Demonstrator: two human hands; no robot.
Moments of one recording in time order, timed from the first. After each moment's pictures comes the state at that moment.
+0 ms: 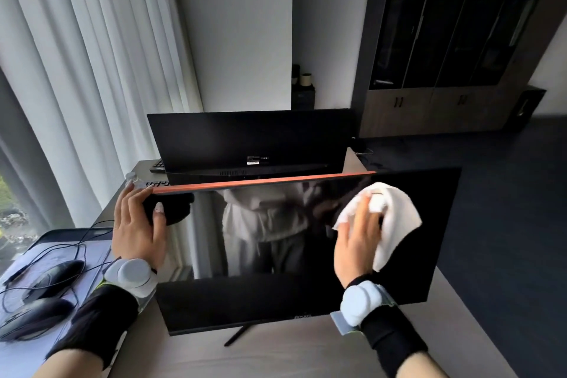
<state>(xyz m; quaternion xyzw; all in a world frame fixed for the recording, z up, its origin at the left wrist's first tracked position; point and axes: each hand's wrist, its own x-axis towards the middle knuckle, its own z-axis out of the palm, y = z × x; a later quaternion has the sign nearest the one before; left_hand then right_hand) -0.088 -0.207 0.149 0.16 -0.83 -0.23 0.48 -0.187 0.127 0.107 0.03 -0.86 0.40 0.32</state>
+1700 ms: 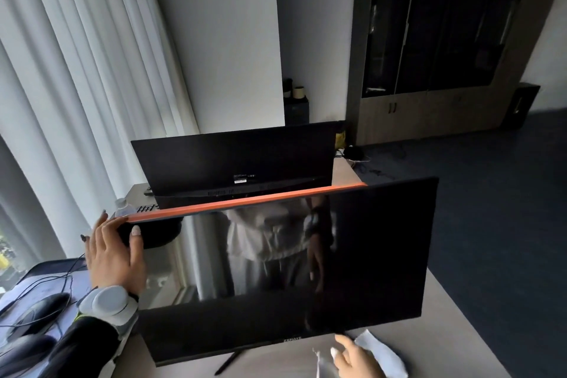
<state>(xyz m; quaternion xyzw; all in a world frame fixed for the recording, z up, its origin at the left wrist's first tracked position) -0.088 -0.186 0.169 0.22 -0.84 -0.23 0.44 -0.113 0.194 0.025 0.02 -0.90 0.35 -0.27</state>
